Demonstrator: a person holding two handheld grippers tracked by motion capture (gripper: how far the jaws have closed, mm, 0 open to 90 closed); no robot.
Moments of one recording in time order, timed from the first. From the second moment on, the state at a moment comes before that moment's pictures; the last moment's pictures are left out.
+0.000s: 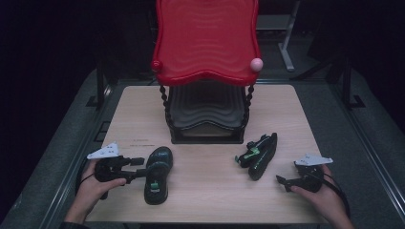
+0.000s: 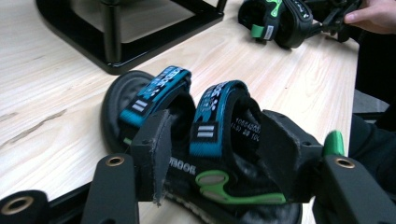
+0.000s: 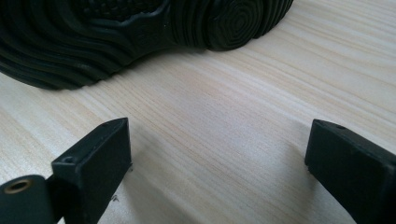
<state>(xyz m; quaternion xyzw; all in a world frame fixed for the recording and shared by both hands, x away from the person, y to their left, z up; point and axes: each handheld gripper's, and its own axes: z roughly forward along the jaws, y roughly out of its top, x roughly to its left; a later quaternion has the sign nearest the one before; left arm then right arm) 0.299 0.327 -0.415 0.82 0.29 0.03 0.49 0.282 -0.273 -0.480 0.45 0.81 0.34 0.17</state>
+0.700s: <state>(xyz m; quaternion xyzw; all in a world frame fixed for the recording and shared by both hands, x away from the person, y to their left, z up) 0.318 0.306 -0.436 0.82 0.25 0.00 0.51 0.282 -0.273 -0.480 0.45 0.81 0.34 0.17</state>
